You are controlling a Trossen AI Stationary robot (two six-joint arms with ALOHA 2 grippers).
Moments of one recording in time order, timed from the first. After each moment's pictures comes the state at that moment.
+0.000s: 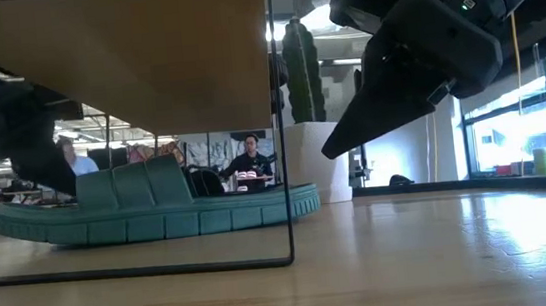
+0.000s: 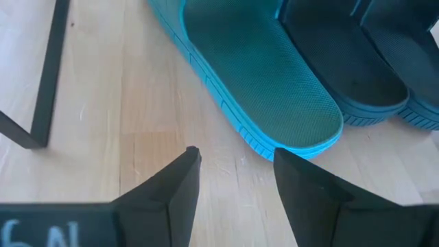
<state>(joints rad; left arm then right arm) 0.03 0.48 0.19 -0.50 -0.09 -0.54 0.45 1.78 0.93 0.02 0.53 0.34</state>
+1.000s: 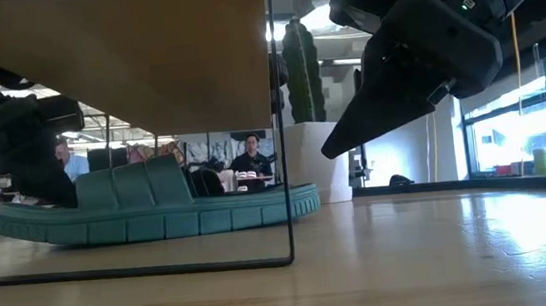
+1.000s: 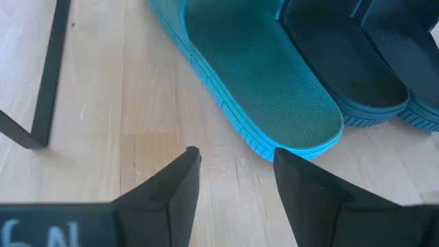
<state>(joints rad) 0.03 0.54 0.12 -0.38 -0.09 -0.57 0.45 1.78 0.93 0.02 0.53 0.33</state>
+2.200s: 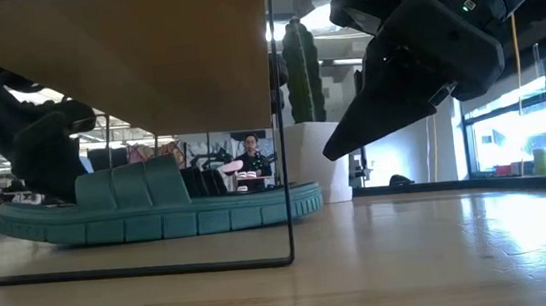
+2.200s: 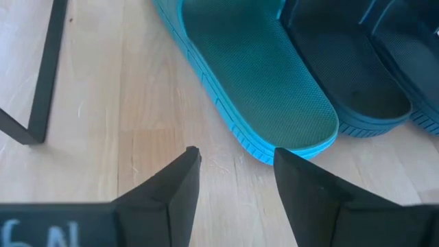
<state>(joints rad) 0.03 0.70 0.12 -0.22 -0.27 -0.60 0.44 1.78 0.93 0.02 0.53 0.33</state>
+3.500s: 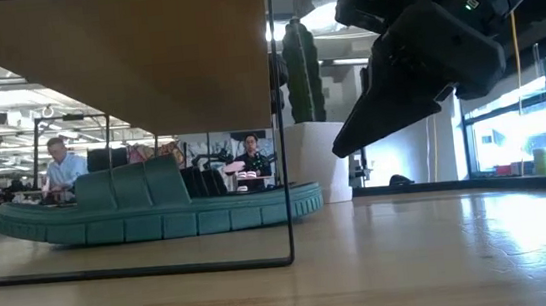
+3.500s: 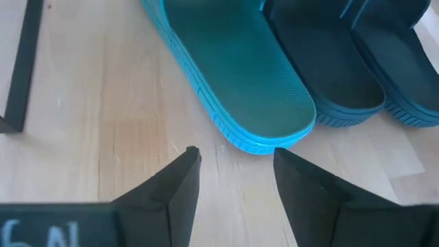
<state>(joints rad) -0.21 0.63 0.67 -1.02 0.48 -0.77 0.44 1.76 0.93 -0.06 0.56 0.33</state>
